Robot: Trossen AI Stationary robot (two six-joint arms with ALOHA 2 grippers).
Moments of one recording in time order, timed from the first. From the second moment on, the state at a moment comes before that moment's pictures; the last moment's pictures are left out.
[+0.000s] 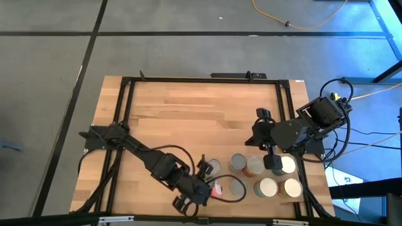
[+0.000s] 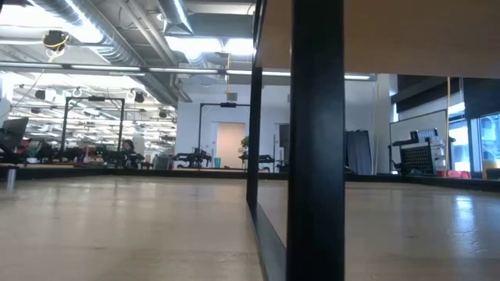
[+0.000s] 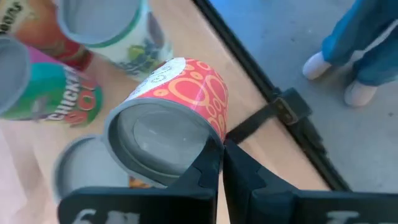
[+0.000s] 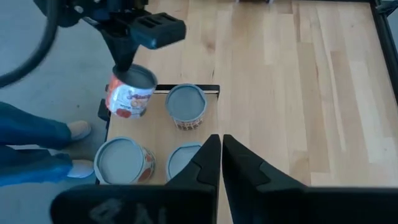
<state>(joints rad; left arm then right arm) -0.55 2.12 2.35 -1.19 -0.13 0.08 0.51 1.62 2.27 -1.53 0.26 0.36</state>
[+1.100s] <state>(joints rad) -0.52 2.14 2.35 -1.21 -0.08 0.07 0.51 1.62 2.27 -1.51 0.26 0.36</state>
